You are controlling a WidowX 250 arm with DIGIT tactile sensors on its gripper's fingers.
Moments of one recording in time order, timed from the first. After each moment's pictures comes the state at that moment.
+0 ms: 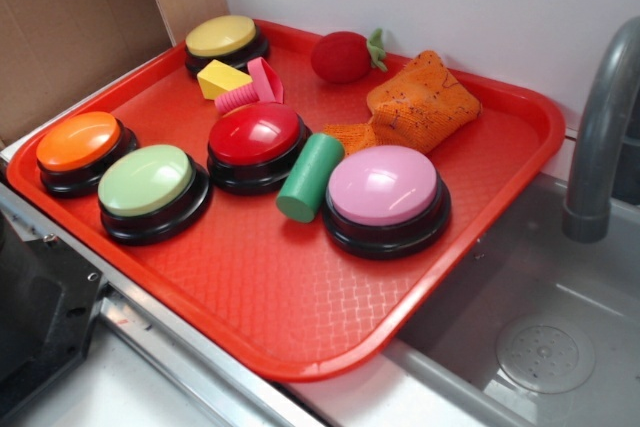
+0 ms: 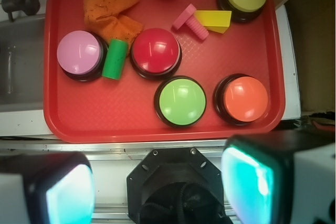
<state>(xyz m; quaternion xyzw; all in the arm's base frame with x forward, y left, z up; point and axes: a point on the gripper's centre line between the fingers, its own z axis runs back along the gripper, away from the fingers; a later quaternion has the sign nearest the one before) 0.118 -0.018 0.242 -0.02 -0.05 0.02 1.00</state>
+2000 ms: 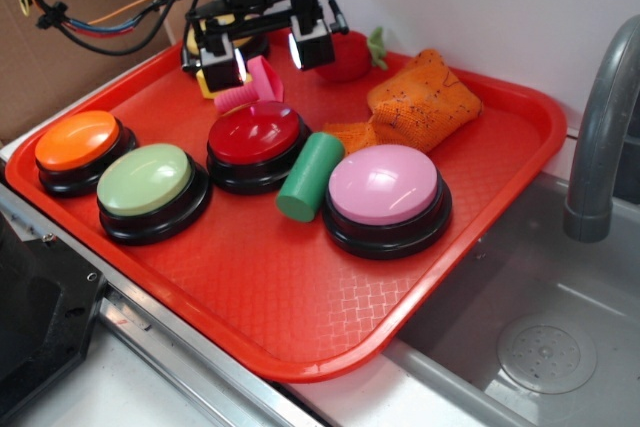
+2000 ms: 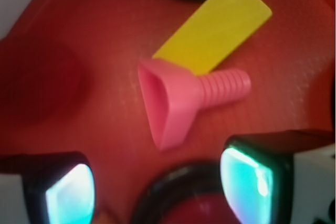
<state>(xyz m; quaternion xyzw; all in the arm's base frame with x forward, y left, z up) 0.291 0.028 0.052 0.01 -0.06 0.49 0.87</state>
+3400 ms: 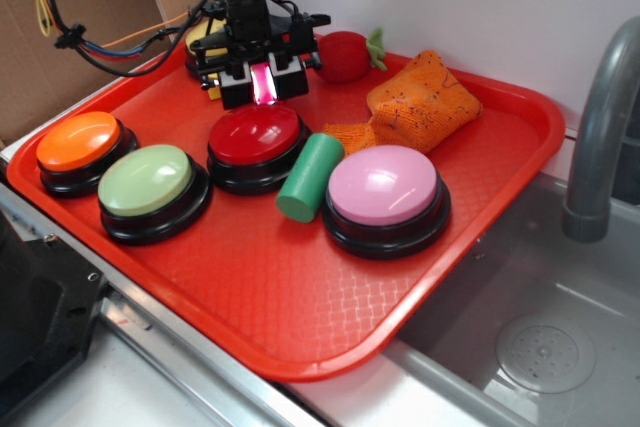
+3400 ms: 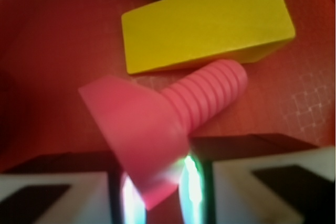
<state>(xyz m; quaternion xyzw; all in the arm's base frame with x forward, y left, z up) 0.288 0.046 0.028 0.05 -0.05 0.48 0.87</state>
